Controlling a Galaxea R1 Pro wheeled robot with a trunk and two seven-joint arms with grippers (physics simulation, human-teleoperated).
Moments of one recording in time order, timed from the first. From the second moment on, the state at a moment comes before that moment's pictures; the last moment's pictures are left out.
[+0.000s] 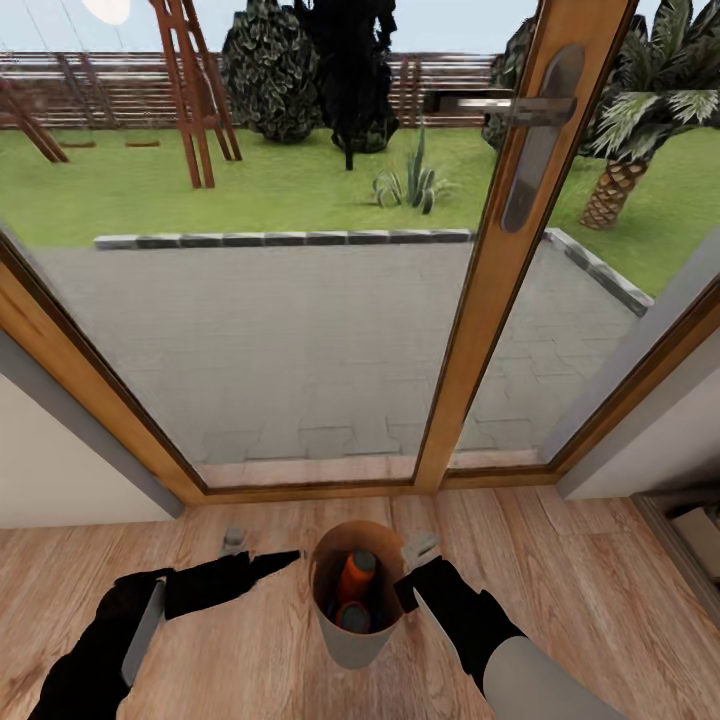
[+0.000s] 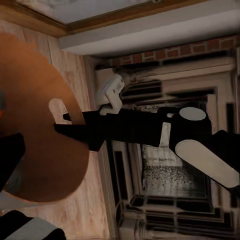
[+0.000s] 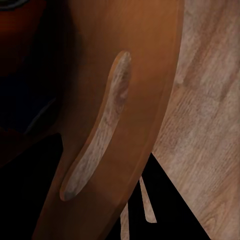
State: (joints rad) left arm -0.39 0.08 0.20 -1.05 0.15 0.83 -1.24; right arm -0.63 0.14 0.37 -0.57 0.09 0.62 -0.04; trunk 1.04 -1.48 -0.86
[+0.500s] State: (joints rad) left arm -0.39 0.29 0.32 -0.80 0.14 0.58 -1.36; right arm -0.63 0.14 0.37 -0.58 0.09 0.62 -0.03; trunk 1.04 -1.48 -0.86
